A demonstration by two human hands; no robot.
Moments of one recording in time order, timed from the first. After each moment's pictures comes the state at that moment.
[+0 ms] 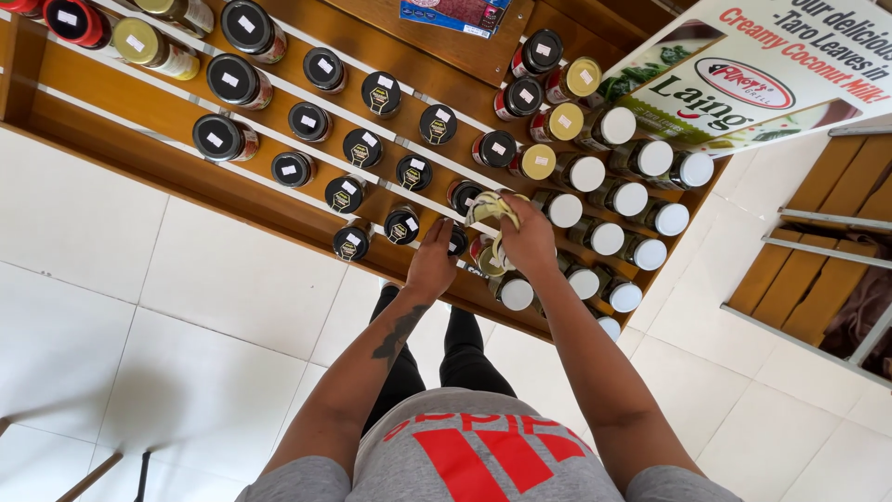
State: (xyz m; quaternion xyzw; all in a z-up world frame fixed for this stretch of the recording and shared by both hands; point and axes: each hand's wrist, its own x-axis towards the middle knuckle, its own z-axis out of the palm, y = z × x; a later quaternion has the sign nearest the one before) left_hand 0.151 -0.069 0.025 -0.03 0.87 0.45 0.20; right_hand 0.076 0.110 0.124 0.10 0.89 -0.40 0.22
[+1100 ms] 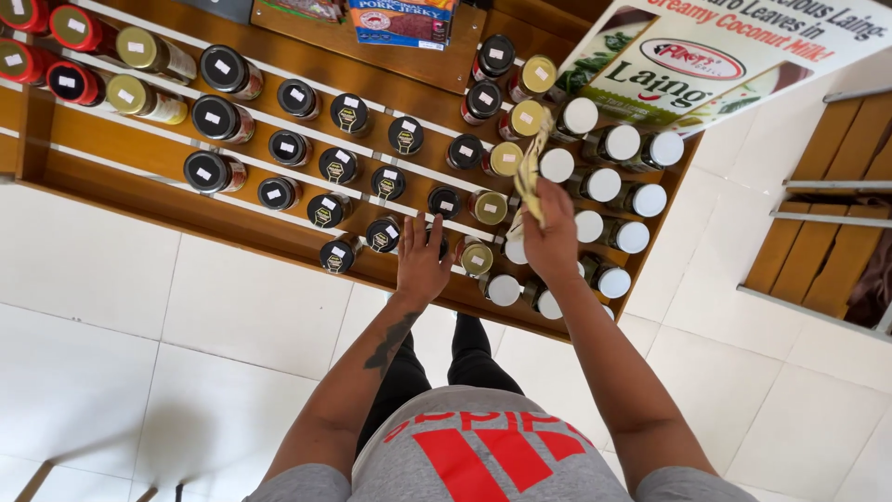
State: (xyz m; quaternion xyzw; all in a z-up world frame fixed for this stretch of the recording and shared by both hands) left_hand 0.144 -0.053 0.059 0.02 0.93 0.30 0.21; right_hand 0.092 0.173 0.171 0.07 0.86 -0.50 -0.01
